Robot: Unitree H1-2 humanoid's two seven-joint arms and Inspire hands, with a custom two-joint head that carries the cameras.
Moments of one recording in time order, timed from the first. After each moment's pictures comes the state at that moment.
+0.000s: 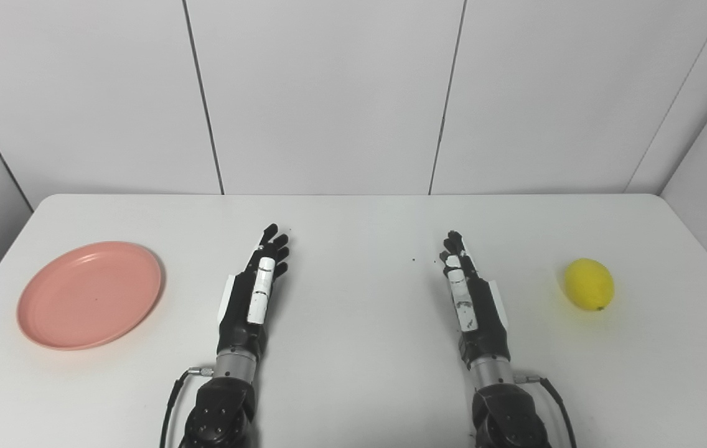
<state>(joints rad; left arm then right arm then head) -0.28 -0.08 -0.05 0.22 0.02 -0.08 0.01 -0.23 0.05 0.02 0.14 -0.07 -0.06 -0.09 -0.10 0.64</state>
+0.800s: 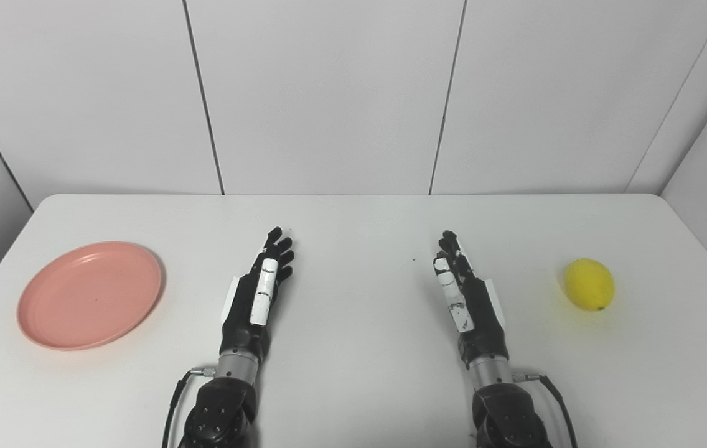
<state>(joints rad) -0.28 -0.08 -0.05 0.22 0.00 -0.05 -0.03 -0.23 0.05 0.03 0.14 -0.08 -0.06 -0.09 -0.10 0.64</state>
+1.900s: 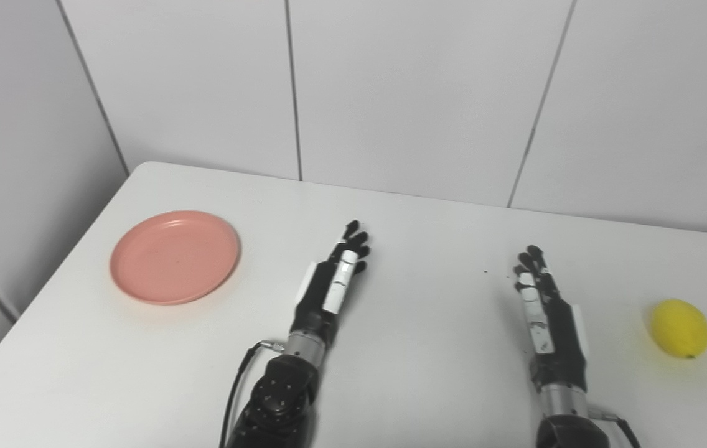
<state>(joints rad) -0.28 -0.09 -0.10 0.24 0.02 -0.06 -0.03 -0.22 0.04 -0.02 0.14 0.00 -0.10 -0.08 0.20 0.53</state>
